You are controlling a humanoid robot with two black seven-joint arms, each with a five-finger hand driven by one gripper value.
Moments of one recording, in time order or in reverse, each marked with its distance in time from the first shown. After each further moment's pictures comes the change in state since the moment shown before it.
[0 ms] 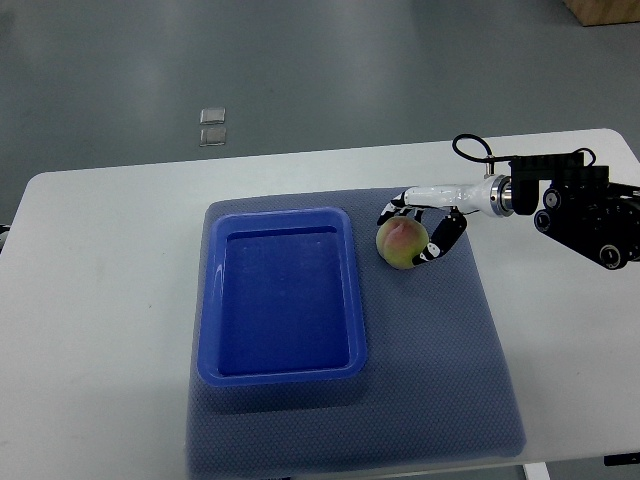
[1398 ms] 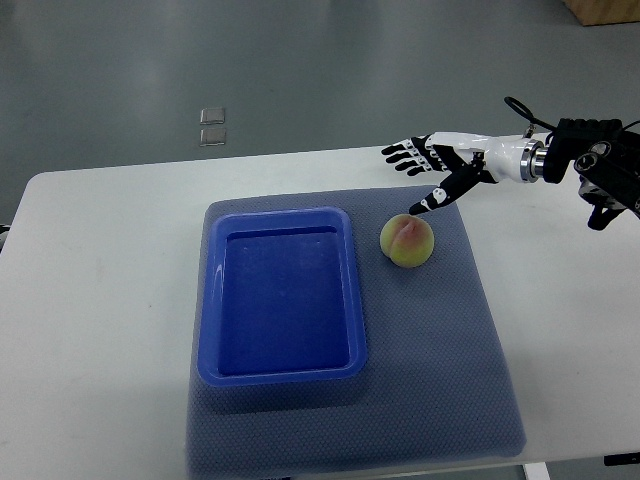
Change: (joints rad) left arm 0.000 0.000 0.000 0.005 0.000 0.002 -0.001; right arm -0.016 -0.022 0.252 -0.095 0.376 0.283 -0.058
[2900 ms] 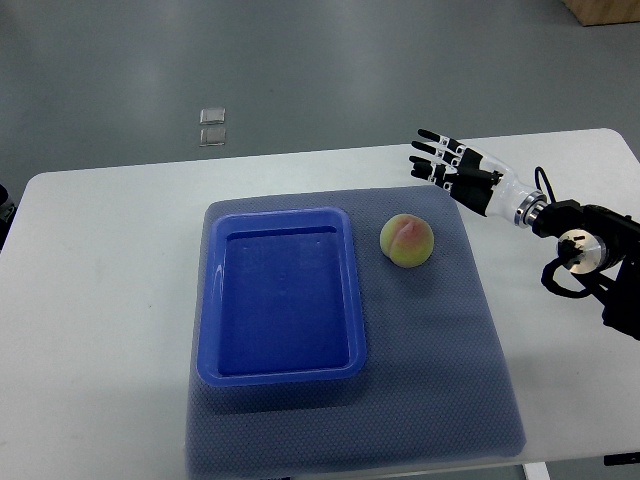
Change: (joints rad) left arm -0.001 0.000 0.001 -0.005 0.002 0.004 0.000; right arm -0.201 0.104 0.020 -0.085 0.986 -0.116 -0.108
